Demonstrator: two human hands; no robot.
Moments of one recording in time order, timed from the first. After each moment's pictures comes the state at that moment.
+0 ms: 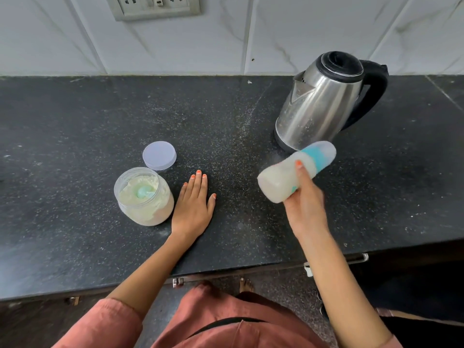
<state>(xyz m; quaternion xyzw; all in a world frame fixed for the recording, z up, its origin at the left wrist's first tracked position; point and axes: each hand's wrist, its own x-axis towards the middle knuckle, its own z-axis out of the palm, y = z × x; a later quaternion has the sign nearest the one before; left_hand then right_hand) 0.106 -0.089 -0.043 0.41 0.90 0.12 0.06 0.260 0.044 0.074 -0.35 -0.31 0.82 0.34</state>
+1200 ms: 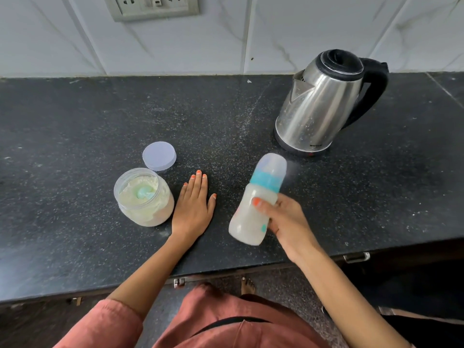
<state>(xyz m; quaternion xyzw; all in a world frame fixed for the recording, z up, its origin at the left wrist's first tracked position) 0.106 -0.090 -0.044 0.41 0.90 0.12 0.06 0.269 0.008 0.071 -0.33 -0.48 0.79 0.17</state>
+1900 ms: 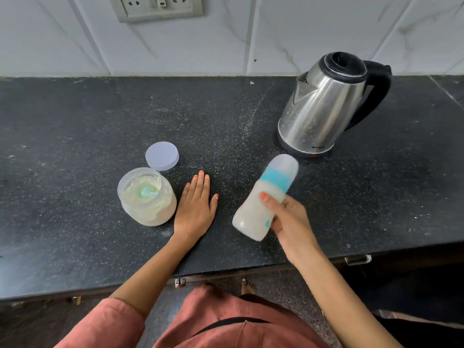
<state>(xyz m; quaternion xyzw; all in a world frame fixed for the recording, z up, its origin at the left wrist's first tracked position) 0.106 -0.089 -0.045 0.41 0.90 0.13 0.06 0.265 0.006 0.067 -0.37 -0.43 0.79 0.22</state>
